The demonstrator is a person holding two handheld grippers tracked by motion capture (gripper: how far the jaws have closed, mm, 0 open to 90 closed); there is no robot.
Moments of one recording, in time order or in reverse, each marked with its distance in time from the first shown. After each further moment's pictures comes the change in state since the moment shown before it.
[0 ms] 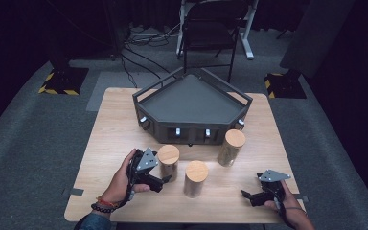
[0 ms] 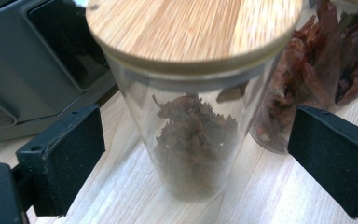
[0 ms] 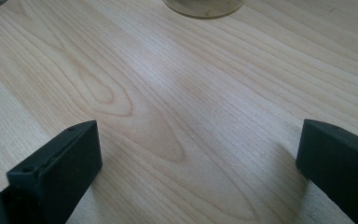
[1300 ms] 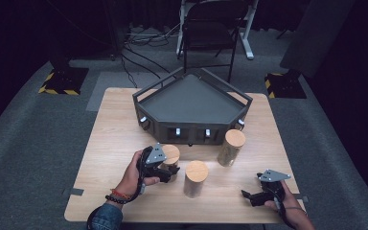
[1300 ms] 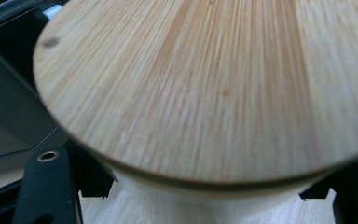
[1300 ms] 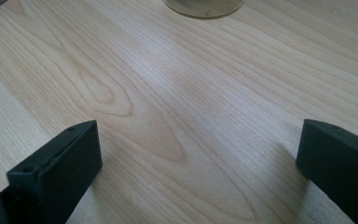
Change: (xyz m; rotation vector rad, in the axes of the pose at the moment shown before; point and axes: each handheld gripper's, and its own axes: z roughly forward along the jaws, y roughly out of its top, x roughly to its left) left arm 0.006 0.008 0.029 -0.020 -0.040 0.010; right arm 0.000 0.000 0.000 0.000 0.000 0.000
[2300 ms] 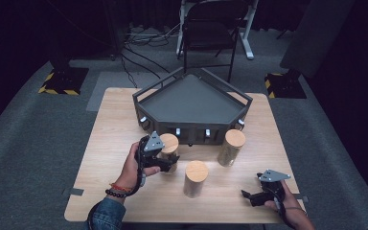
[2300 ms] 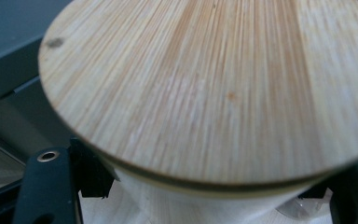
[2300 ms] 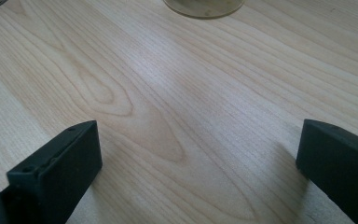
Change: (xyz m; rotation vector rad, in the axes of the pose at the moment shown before) left arm 0.015 0.035 -0.017 -0.024 0.053 -0.088; right arm 0.000 0.000 0.000 0.000 0.000 0.000
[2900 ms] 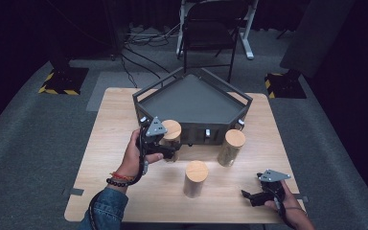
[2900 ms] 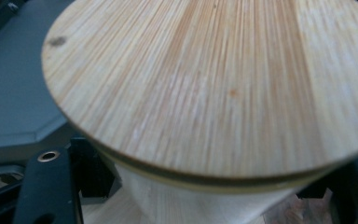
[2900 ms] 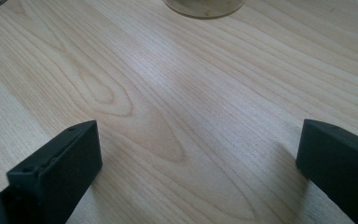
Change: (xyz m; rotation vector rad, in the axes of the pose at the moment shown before) left arm 0.008 0.045 -0.013 -0.020 0.032 -0.011; right arm 0.000 0.000 0.000 0.000 0.000 0.000
